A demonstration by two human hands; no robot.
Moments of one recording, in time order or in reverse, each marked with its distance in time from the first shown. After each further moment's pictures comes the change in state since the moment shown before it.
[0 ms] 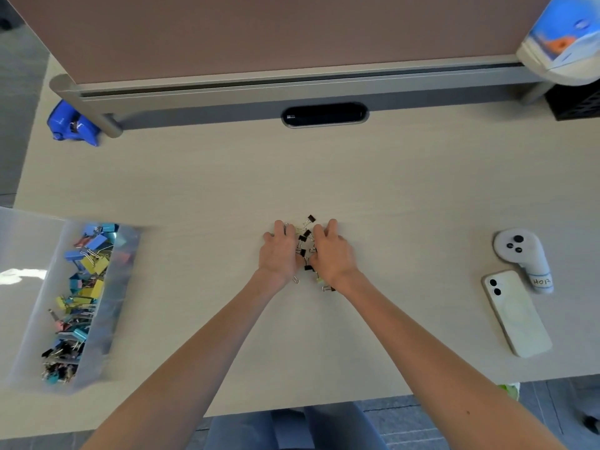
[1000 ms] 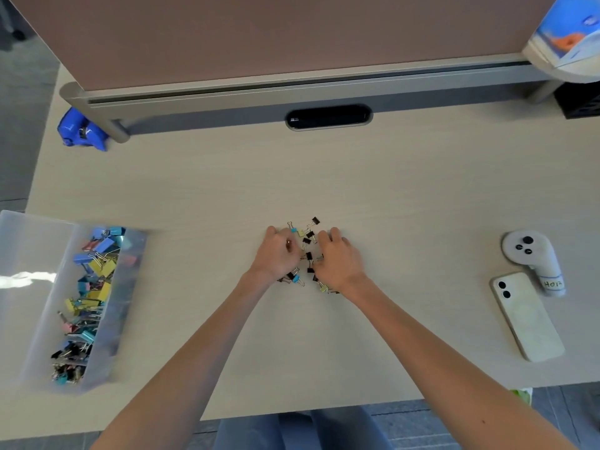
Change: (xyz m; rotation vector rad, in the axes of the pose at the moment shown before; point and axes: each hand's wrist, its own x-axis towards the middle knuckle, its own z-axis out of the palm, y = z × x) left_hand 0.008 -0.023 -0.002 -0.473 0.062 0.009; right_hand -0.003 0.009 0.007 0.050 0.021 -0.076
